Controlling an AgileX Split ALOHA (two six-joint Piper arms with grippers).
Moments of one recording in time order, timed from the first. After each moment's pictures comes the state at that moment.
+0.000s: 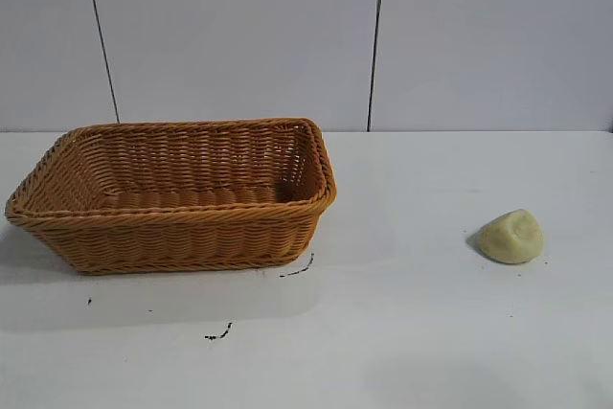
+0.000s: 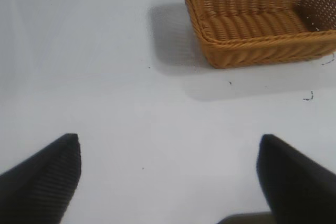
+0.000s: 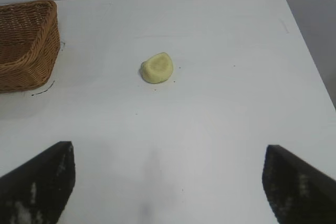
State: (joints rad) left arm -0.06 0.00 -0.50 0.04 1.06 0.03; right arm 0.03 -0.01 -0.49 0.01 1.02 0.06
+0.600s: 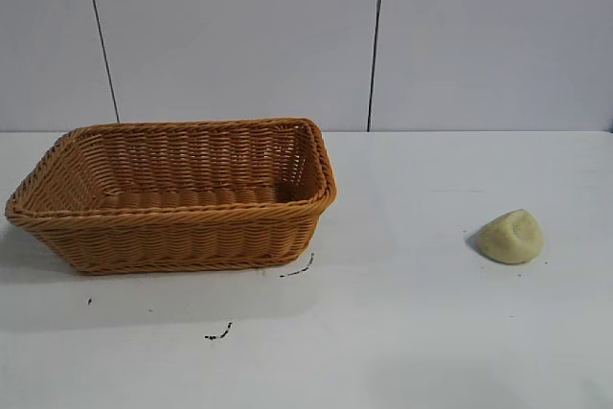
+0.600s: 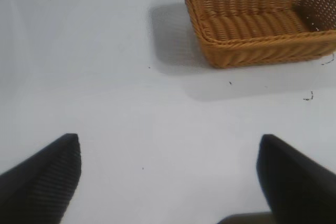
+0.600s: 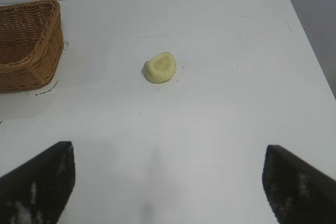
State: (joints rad) left arm -0.06 0.00 -0.50 0.04 1.06 0.03; right arm 0.03 0.01 -0.49 0.01 1.02 0.06
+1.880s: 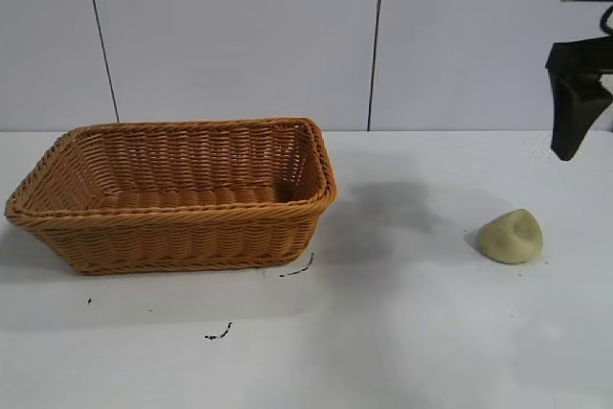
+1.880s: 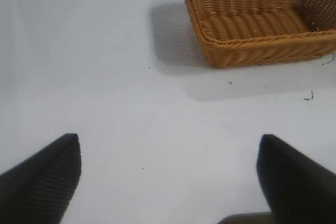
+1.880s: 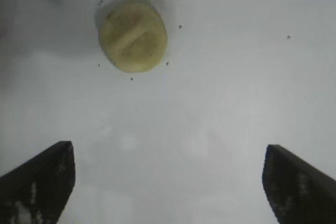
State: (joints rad) left arm -0.06 0.00 -0.50 0.04 1.06 0.03; right arm 0.03 1.78 -1.33 0.00 0.97 -0.03
